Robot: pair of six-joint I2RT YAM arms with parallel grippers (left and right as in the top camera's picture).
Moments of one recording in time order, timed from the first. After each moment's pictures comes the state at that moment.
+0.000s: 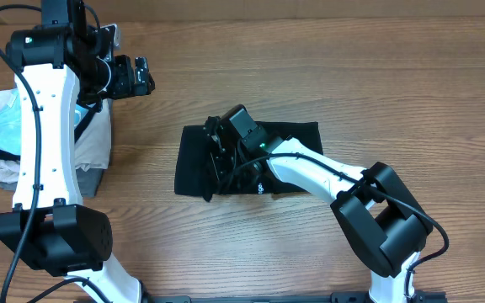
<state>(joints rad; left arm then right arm) 0.11 1.88 1.99 -1.35 0.26 -0.04 0.72 2.00 1.29 -0.38 -0.49 0.50</state>
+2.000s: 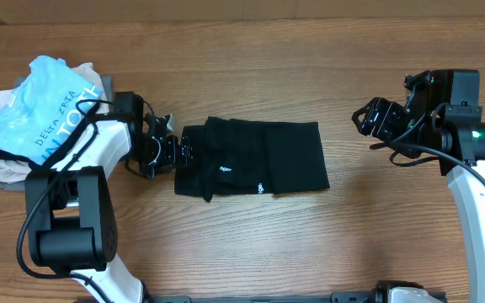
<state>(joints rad) 0.04 1.89 1.13 -0.76 0.53 -0.05 -0.06 1.34 1.30 -0.99 -0.36 0.39</state>
